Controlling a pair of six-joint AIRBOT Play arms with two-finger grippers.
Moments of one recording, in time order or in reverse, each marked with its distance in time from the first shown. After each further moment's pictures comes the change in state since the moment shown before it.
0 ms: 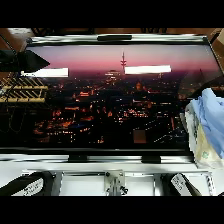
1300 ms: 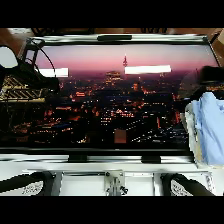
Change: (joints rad) left arm -0.201 -0.185 -0.018 0.601 -0.225 -0.155; right arm 0.813 -0.211 0.449 0.090 -0.259 0.080
